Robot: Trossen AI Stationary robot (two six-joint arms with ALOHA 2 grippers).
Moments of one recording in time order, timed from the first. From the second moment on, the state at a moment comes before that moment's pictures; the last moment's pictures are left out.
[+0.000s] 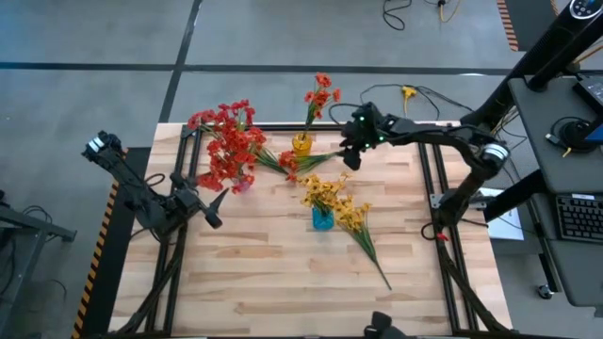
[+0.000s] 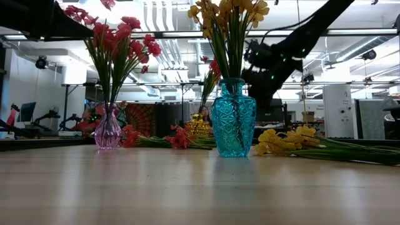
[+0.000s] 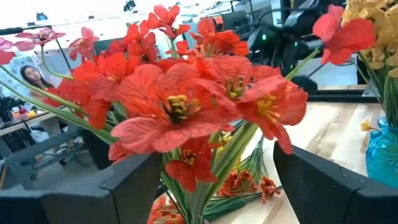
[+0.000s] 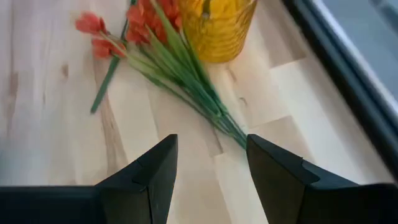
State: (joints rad) left arm -0.80 0.54 0.23 0.40 -1.57 0.30; right arm -0.71 1.66 1.00 -0.22 -0.37 -0.26
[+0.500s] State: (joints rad) left arm -0.80 0.52 0.23 0.30 -1.57 0.28; right arm -0.69 1.75 1.01 -0.09 -0.37 -0.34
